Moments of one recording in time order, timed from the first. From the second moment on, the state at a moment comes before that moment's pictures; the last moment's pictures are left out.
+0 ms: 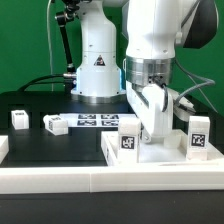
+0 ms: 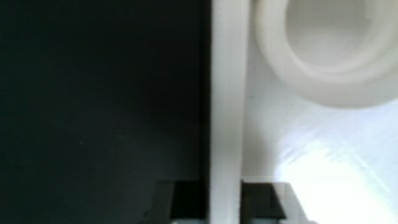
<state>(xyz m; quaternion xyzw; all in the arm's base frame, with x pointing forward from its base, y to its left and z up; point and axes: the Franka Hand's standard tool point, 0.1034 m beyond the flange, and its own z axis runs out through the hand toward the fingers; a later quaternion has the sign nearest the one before) 0.488 0.060 0.013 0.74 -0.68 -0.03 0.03</state>
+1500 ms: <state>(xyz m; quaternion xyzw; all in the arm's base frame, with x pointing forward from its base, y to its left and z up) 0.474 -0.010 0.013 0.91 -0.40 -0.05 0.03</state>
